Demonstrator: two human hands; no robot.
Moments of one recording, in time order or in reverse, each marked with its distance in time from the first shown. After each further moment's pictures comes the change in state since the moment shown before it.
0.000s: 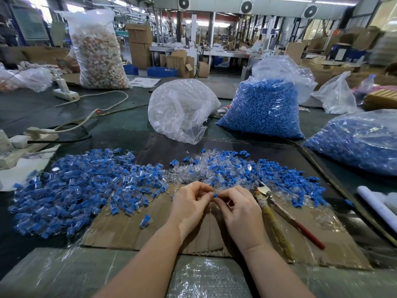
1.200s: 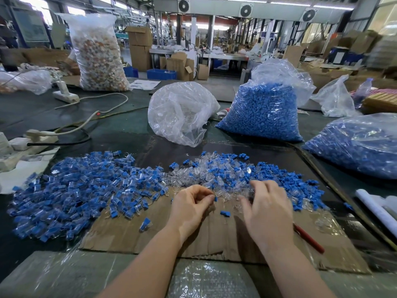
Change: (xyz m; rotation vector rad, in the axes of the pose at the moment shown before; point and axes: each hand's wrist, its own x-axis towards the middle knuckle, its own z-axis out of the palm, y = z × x) left_hand -0.002 0.003 -0.002 -0.071 -0.018 -0.023; right_hand 0.008 -0.002 -0.038 -0.477 -0.039 0.213
